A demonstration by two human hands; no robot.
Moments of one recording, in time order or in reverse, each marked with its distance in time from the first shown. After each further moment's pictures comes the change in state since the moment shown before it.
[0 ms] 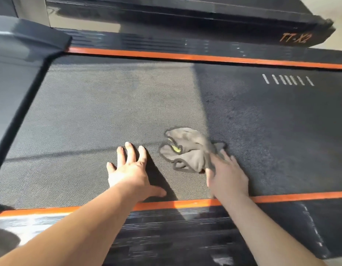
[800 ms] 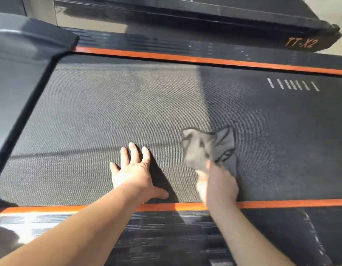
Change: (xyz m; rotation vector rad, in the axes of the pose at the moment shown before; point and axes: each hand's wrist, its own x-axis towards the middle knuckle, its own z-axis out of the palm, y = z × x) left_hand 0.001 0.001 0.001 -0.013 0.000 0.010; right_hand -0.001 -0.041 0.009 -0.007 -0.068 0.210
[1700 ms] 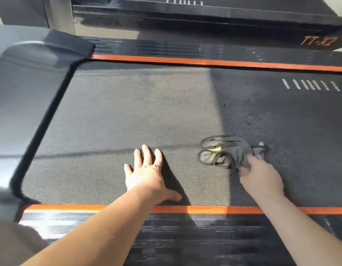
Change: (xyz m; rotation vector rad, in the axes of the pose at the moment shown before) left_hand -0.001 -0.004 0.002 -0.025 0.012 0.005; right_hand 0.040 0.055 -0.034 0.041 0.001 -0.020
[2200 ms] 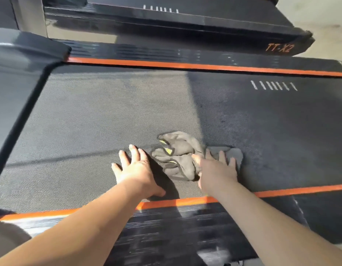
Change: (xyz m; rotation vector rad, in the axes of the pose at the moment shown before) left_hand -0.008 0.021 -0.014 -0.010 -0.044 -0.032; right_hand -0.023 -0.056 -0.002 -0.339 -0.353 -0.144
